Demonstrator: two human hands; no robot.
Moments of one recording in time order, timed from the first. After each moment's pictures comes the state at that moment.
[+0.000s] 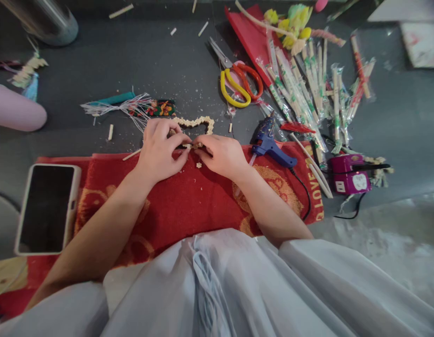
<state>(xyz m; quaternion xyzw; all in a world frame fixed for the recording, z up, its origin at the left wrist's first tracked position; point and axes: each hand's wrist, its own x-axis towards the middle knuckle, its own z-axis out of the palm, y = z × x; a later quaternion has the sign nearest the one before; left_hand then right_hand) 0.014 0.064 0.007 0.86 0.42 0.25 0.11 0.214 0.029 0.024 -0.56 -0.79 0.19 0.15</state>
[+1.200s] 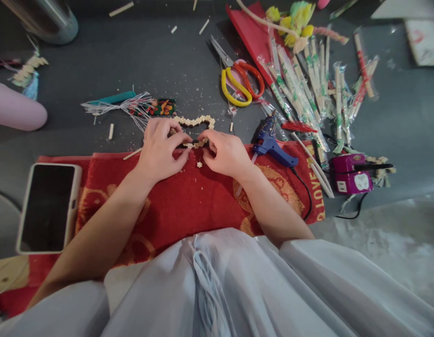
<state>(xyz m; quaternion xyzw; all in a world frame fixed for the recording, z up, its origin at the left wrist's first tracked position) 0.014 0.063 0.006 0.86 0.42 0.25 0.12 0.218 0.030 0.026 -0.56 -0.78 0.20 0.19</state>
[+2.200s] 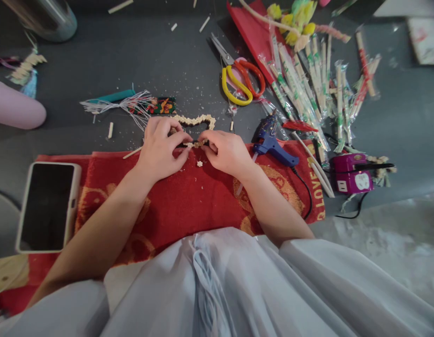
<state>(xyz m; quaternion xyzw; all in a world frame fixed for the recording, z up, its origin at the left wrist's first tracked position) 0.014 0.064 0.008 0.87 0.42 0.24 0.12 0.222 0.031 0.023 -0.55 -0.79 0.20 0.19</state>
